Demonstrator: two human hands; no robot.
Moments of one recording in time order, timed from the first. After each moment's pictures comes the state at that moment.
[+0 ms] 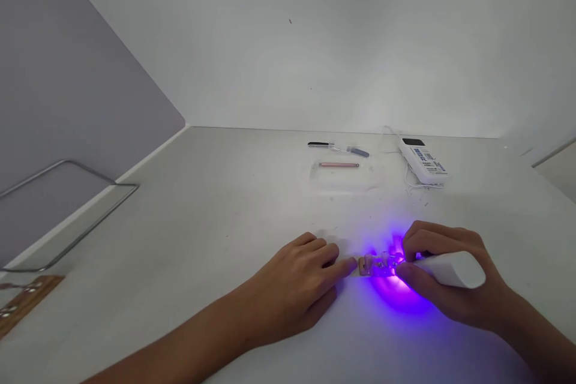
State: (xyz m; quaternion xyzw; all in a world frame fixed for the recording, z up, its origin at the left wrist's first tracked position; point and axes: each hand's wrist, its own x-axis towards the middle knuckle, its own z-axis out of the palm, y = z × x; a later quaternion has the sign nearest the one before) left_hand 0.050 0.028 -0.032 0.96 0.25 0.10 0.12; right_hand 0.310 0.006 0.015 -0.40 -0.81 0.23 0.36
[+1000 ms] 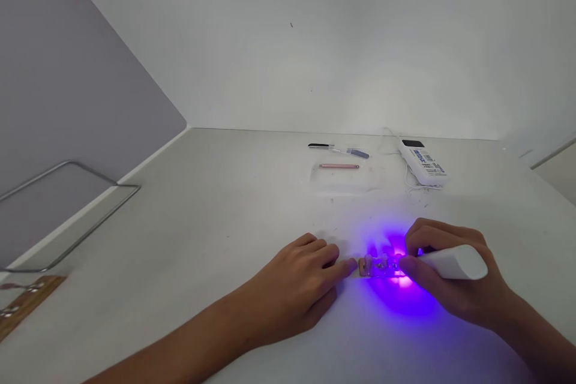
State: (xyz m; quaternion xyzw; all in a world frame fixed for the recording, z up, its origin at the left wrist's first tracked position) left_hand 0.048 0.027 -0.034 0.96 0.25 0.09 0.12; right_hand 0.305 0.007 0.019 -0.41 -0.80 0.21 0.39
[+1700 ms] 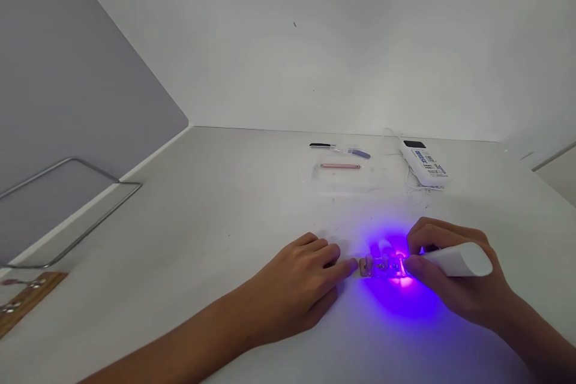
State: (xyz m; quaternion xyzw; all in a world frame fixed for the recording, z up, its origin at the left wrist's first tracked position) left_hand 0.048 0.027 -0.036 0.96 0.25 0.10 0.11; right_hand 0.306 0.008 0.019 -0.42 -0.79 0.23 0.39
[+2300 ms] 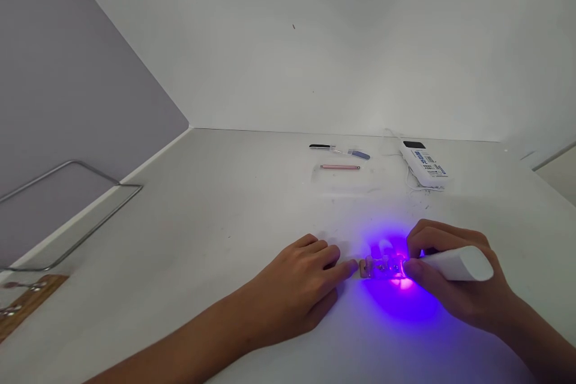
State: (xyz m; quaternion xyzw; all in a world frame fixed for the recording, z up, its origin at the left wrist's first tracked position) left_hand 0.047 0.026 -0.035 0.96 0.25 0.10 0.12; right_hand 0.307 0.006 0.018 -0.41 -0.80 0.22 0.38
